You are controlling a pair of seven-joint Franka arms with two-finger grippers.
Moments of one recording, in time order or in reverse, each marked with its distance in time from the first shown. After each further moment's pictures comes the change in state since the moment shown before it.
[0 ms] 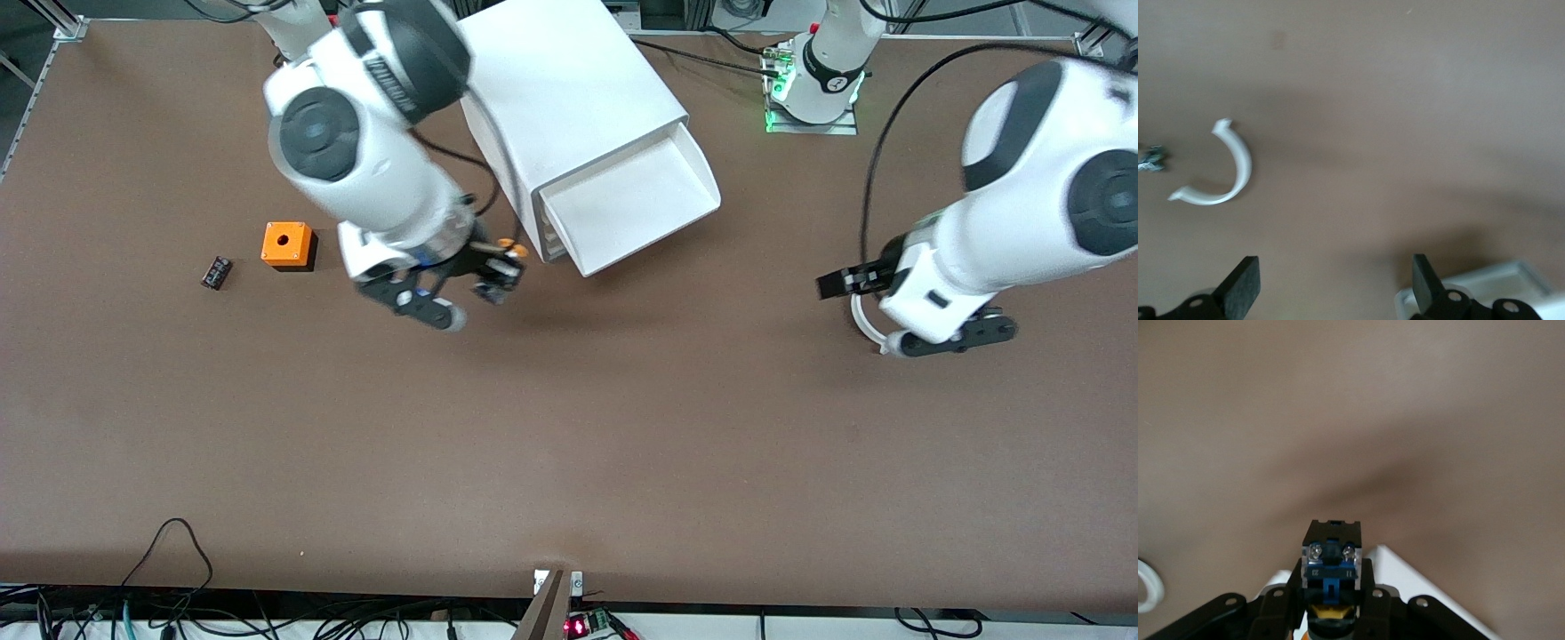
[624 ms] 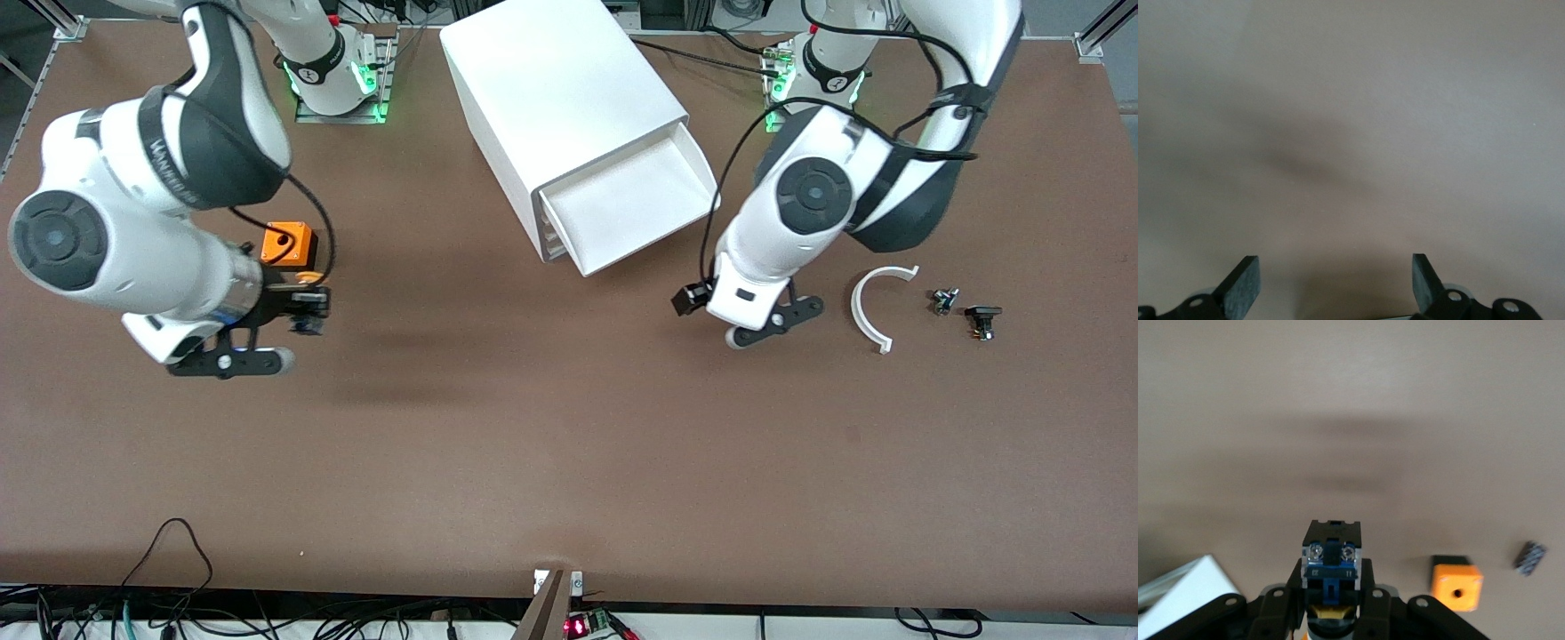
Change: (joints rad) left arm -0.191 0.014 -0.021 -0.257 0.051 0.365 -0.438; right arm -0.077 -0.063 -0.281 -0.177 -0.061 -0.053 -0.724
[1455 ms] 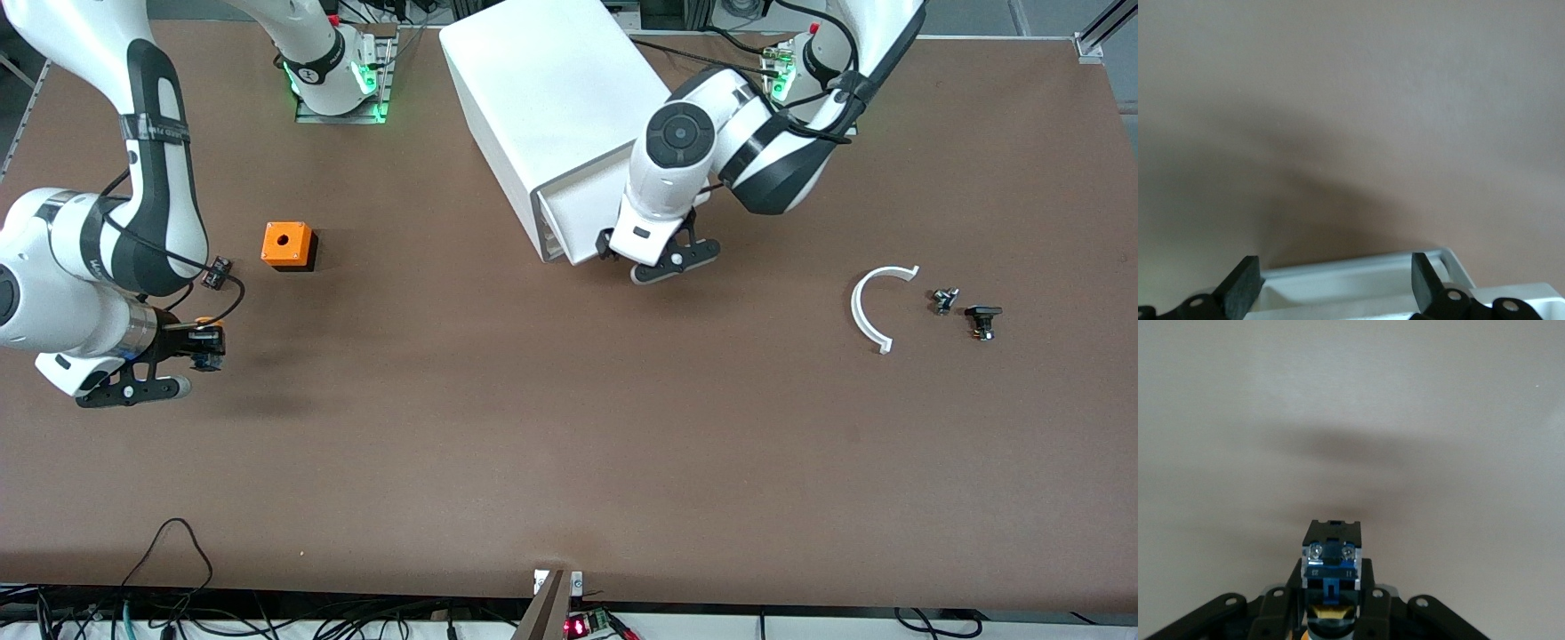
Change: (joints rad) left arm -0.059 -0.004 -0.157 -0.127 0.017 0.050 -0.166; right arm -0.070 0.000 -0.188 -0.438 -0.001 0.493 -0.397
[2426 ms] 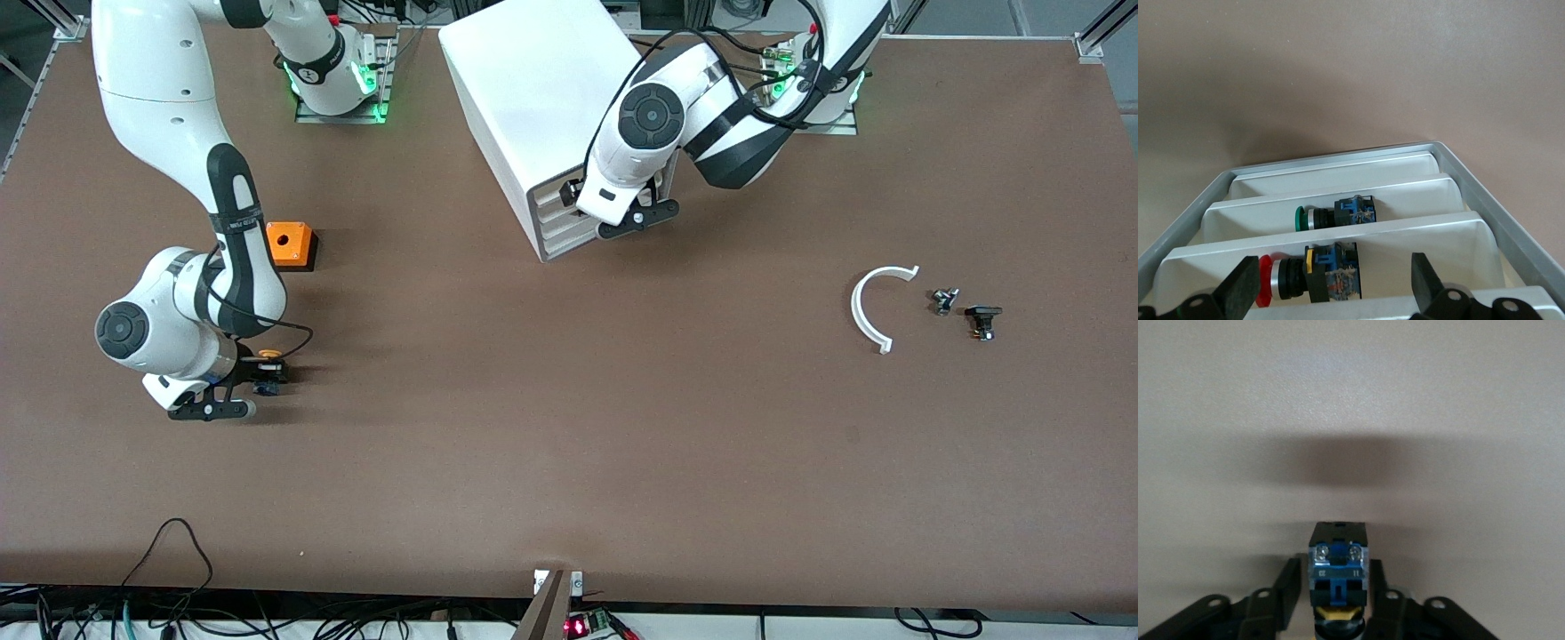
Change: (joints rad) left arm 0.005 -0.005 -0.089 -0.056 -0.208 -0.002 -0.004; right arm 0.004 0.229 0.044 -0.071 0.205 0.321 -0.004
